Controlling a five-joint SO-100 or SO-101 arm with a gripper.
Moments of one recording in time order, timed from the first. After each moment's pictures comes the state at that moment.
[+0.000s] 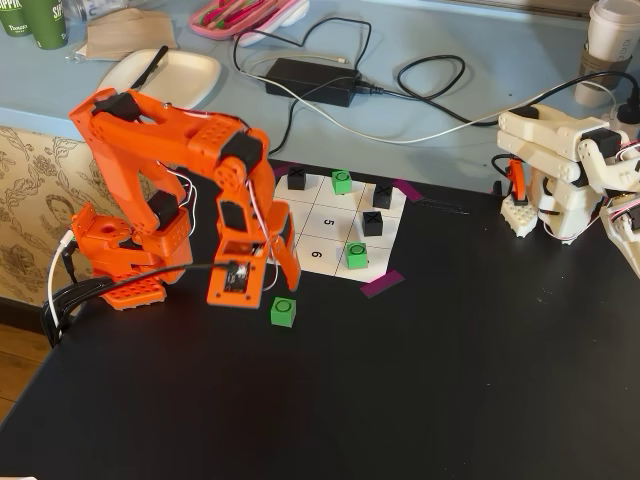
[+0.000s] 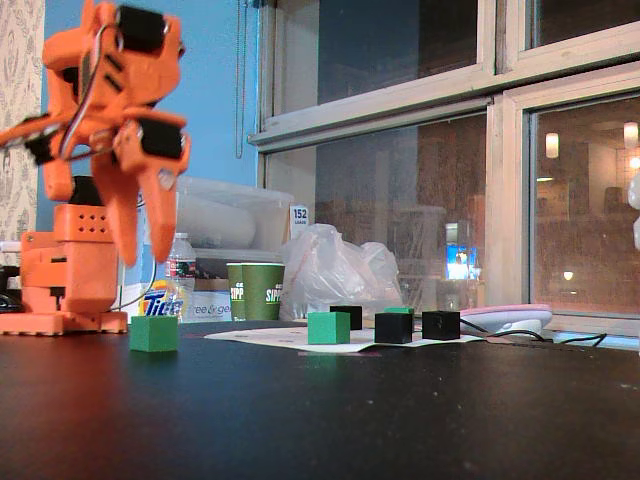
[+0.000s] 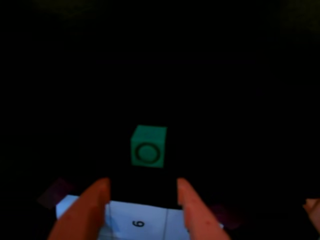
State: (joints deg) arm 10.4 119.8 116.5 70.5 -8.4
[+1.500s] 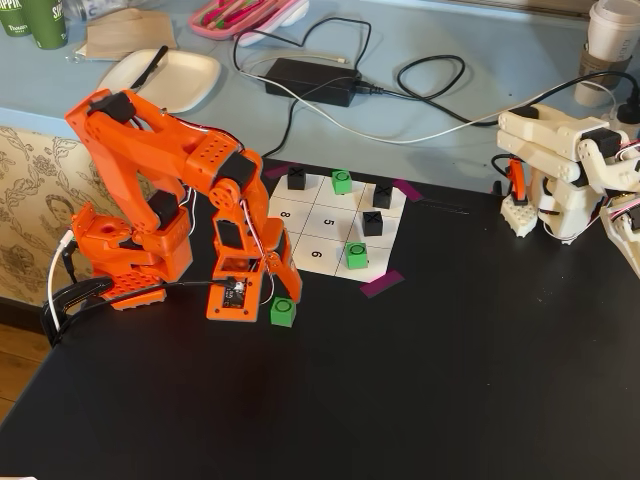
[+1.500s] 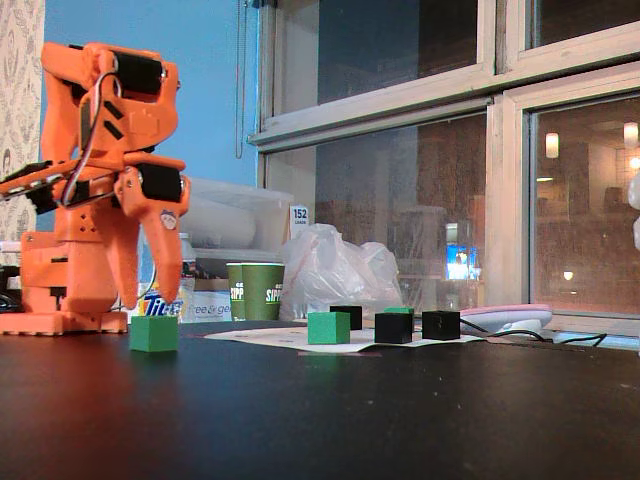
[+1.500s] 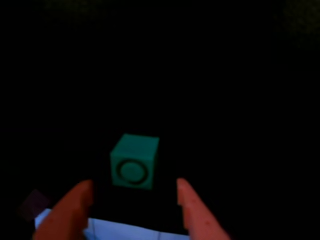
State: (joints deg) arm 9.1 123.0 130.5 57.7 -7.9
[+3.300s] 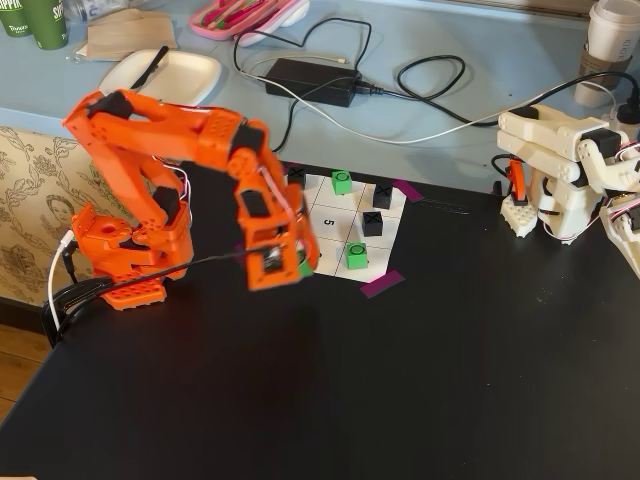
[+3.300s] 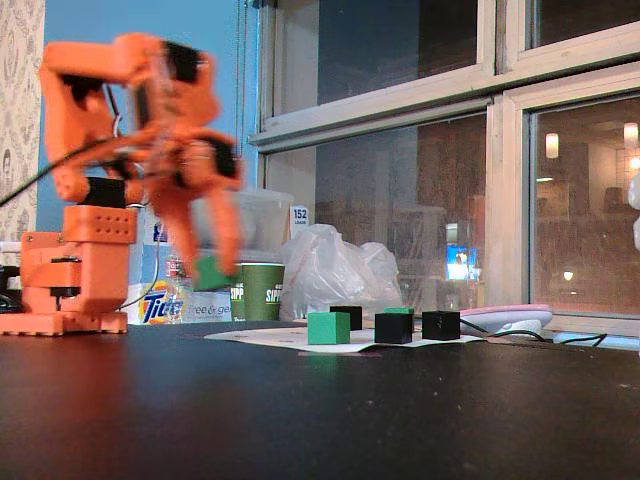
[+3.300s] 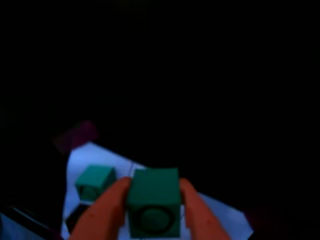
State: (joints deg) arm -7.2 120.0 121.0 57.1 -6.5
